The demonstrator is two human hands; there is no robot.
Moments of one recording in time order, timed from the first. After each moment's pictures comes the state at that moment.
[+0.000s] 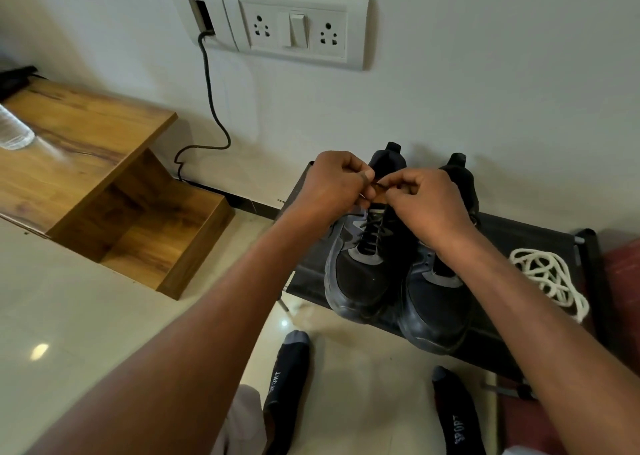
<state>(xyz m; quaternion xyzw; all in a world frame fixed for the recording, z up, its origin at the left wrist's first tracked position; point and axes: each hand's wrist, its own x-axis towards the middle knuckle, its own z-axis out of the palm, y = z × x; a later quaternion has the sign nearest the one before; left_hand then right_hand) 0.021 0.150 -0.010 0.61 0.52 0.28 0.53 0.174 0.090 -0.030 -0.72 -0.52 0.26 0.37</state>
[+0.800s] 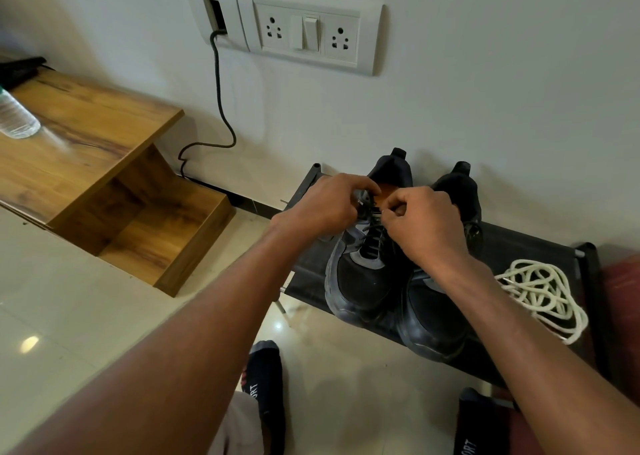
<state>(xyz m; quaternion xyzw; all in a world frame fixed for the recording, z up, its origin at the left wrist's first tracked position) 0.011 0.160 -0.024 0.81 0.49 0.07 0.33 0.162 0.083 -0.039 -0.75 -0.60 0.12 0.25</state>
